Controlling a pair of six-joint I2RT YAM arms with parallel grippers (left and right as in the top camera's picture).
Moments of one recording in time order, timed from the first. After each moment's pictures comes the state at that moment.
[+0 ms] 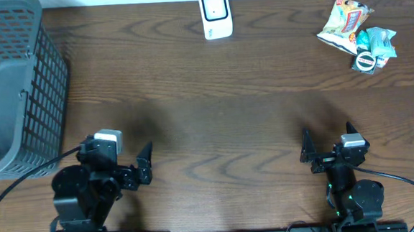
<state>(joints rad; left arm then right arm) 0.00 0.42 0.57 -0.63 0.27 -0.01 0.05 0.01 0.01 -0.07 -0.03 0.02</state>
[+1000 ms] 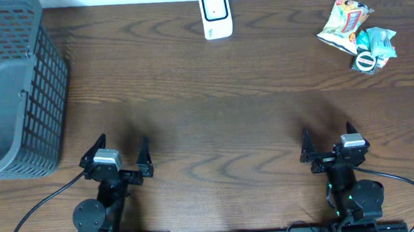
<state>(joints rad) -0.01 0.01 0.09 -0.10 0.17 -0.09 0.05 0.01 0.01 -0.07 -0.03 0.02</state>
